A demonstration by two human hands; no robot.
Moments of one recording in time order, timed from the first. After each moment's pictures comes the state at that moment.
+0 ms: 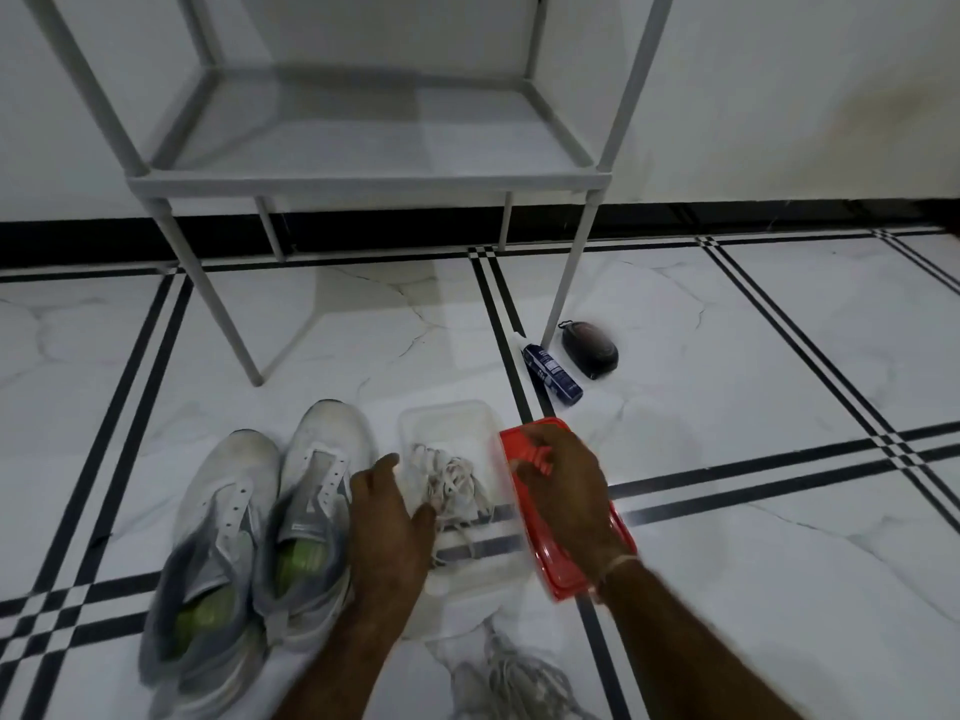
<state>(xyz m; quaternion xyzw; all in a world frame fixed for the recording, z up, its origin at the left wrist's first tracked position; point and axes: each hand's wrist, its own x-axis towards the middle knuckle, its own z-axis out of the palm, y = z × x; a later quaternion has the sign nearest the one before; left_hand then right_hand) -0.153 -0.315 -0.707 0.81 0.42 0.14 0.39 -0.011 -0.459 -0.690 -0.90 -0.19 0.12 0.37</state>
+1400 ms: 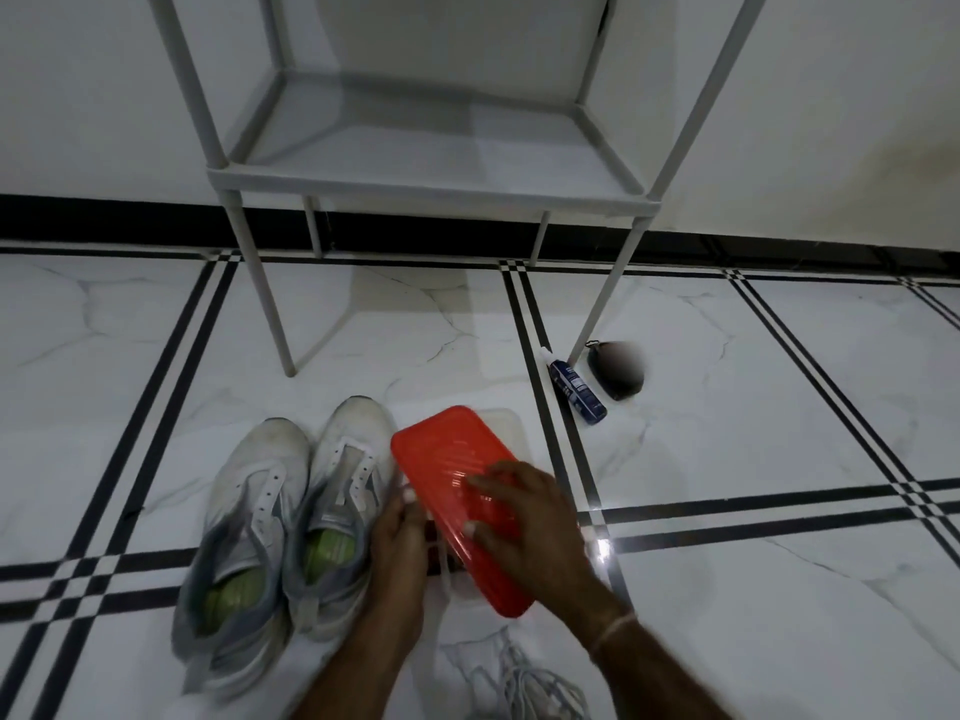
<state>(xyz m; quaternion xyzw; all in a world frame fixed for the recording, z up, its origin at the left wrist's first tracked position) -0.175 -0.323 -0.693 0.47 0.41 0.23 0.75 -0.071 -0.435 -0.675 -0.88 -0.37 0.18 0.25</state>
